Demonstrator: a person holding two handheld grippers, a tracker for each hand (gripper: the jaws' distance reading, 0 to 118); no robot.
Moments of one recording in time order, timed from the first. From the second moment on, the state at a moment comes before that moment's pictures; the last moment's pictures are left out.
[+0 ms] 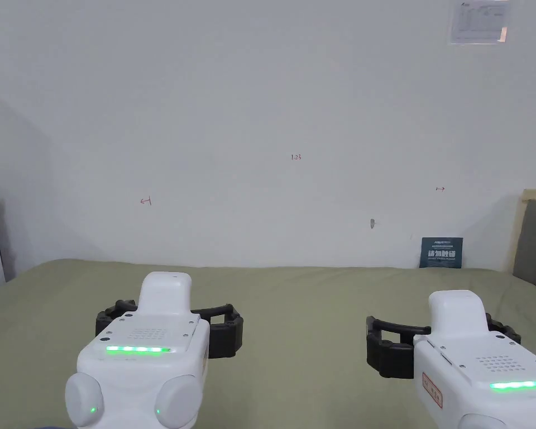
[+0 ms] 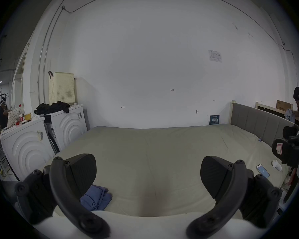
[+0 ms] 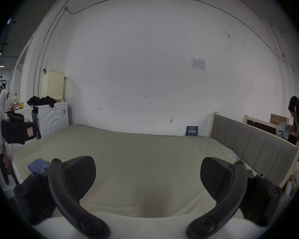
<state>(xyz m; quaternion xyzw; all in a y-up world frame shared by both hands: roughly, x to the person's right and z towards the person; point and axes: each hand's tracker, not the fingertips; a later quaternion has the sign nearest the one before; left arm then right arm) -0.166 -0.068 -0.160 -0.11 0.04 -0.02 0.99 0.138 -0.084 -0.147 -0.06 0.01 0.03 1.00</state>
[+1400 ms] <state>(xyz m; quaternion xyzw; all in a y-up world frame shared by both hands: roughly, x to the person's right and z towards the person) -0.169 -0.068 -0.159 -0.11 0.04 -0.01 0.99 0.138 -0.083 -0.146 -0.06 0.01 0.03 1.00</state>
